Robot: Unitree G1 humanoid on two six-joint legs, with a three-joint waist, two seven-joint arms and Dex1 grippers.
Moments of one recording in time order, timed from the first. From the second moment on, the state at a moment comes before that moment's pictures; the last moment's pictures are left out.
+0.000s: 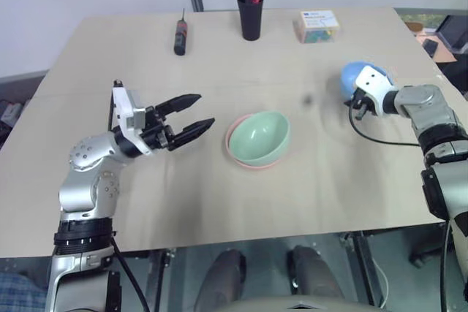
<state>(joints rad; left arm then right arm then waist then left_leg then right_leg) -0.33 0.60 0.24 -0.03 -0.59 0.14 -1.13 -1.14 -0.61 0.20 1.24 -0.19 -0.14 0.89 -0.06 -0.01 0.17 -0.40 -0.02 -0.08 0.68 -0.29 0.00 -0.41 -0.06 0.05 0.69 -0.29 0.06</state>
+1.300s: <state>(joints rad) -0.39 0.63 0.21 0.12 -0.56 0.06 -1.28 -0.80 -0.66 0.30 -0.41 0.12 0.61 1.19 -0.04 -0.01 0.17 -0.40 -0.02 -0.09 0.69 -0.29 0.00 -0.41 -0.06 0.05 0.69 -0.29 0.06</state>
